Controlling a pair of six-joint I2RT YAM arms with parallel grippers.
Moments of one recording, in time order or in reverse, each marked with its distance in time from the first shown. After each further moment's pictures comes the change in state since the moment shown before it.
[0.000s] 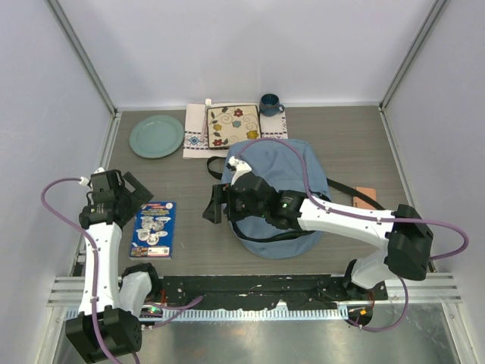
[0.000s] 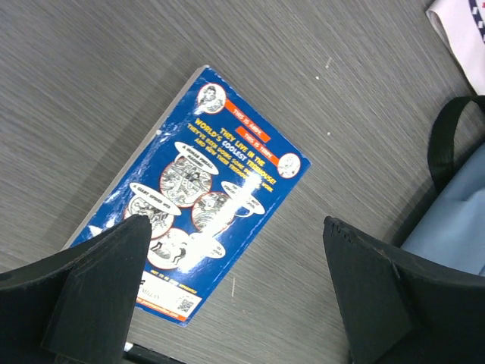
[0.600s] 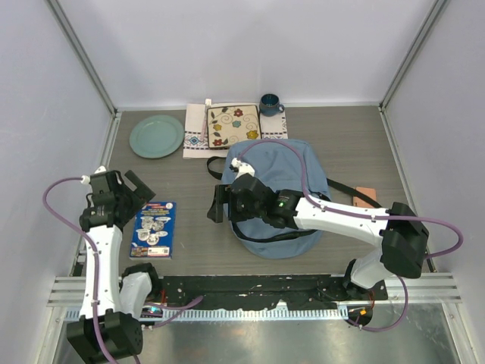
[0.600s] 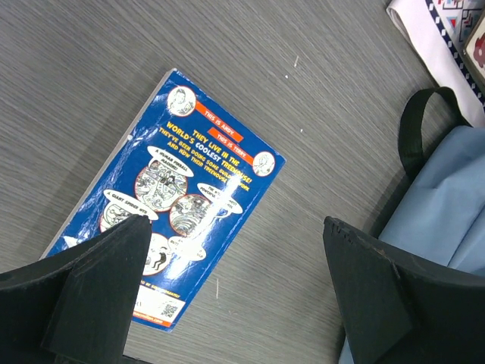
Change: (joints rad) left arm 0.001 -0.034 -0.014 0.045 0.069 0.002; right arm -0.005 0.041 0.021 -0.082 0.054 0.050
